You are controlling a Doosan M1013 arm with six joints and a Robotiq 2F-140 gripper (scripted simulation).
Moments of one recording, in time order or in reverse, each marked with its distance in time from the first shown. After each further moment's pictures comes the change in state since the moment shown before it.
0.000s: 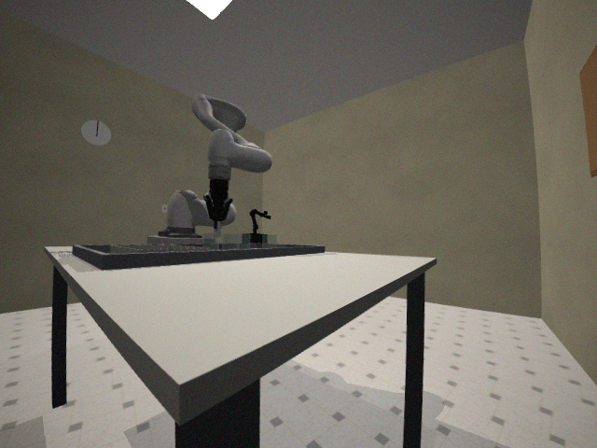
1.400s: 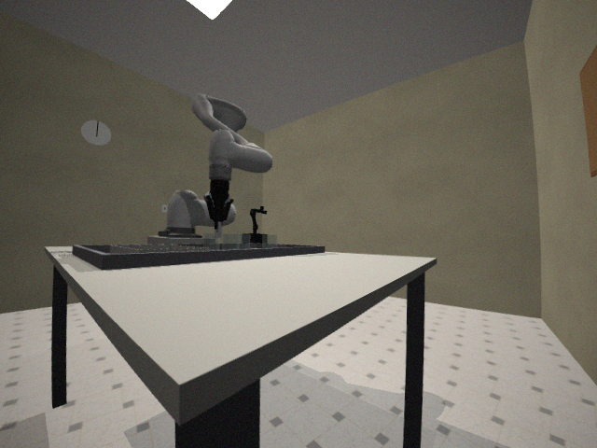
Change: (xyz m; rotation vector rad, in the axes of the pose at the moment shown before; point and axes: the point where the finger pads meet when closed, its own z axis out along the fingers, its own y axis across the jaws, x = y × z) arm -0.005 0.000 0.002 0.000 0.000 0.000
